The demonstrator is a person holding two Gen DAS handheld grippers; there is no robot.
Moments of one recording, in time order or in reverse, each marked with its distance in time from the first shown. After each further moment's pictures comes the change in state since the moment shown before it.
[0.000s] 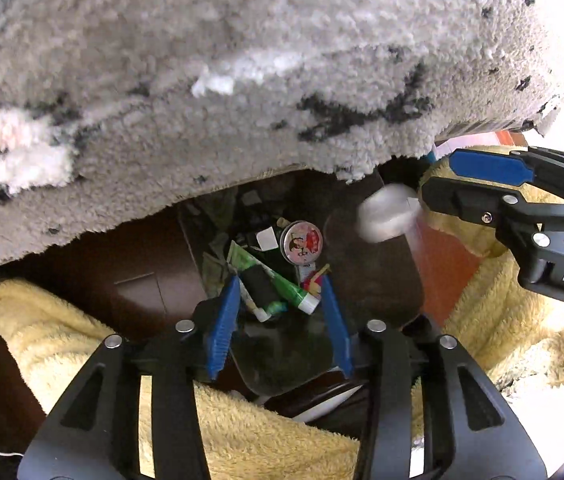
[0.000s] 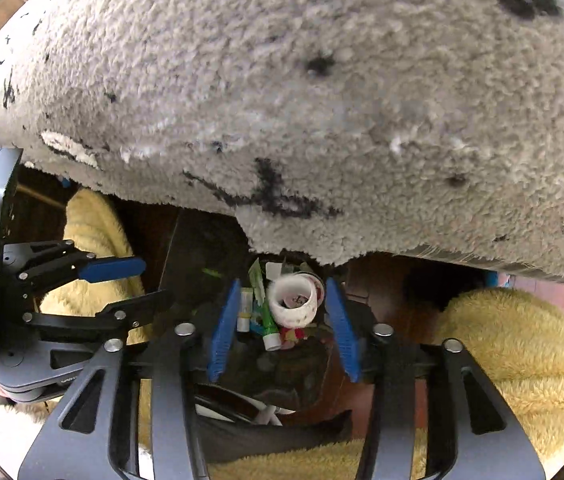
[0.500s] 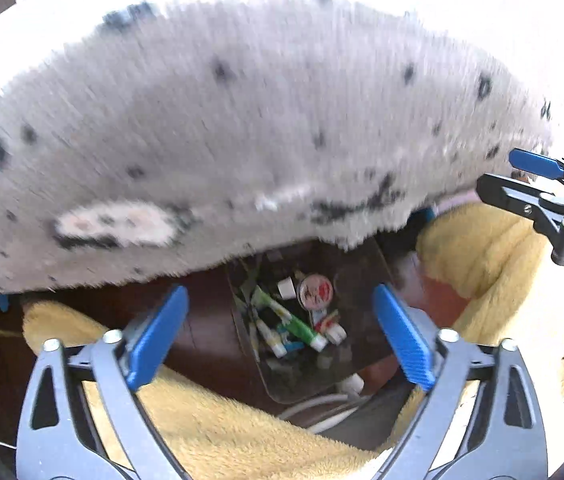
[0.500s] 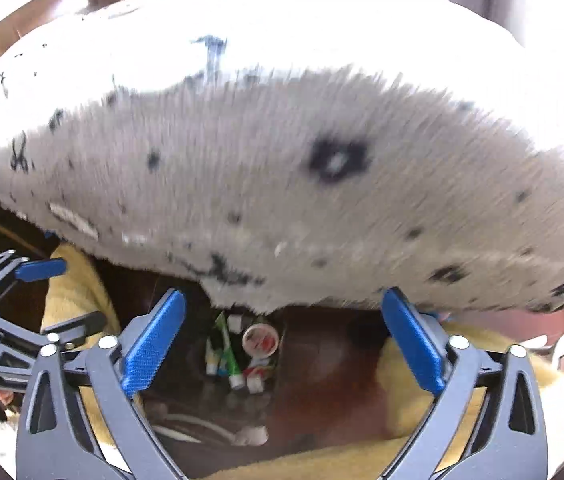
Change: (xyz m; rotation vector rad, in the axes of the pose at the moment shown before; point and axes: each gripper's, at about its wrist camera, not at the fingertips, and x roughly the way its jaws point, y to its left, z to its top) left arm -0.093 0.000 0.005 -0.022 -0.231 0.074; right arm -0.094 -0.013 0.009 0.022 -0.259 -0.151
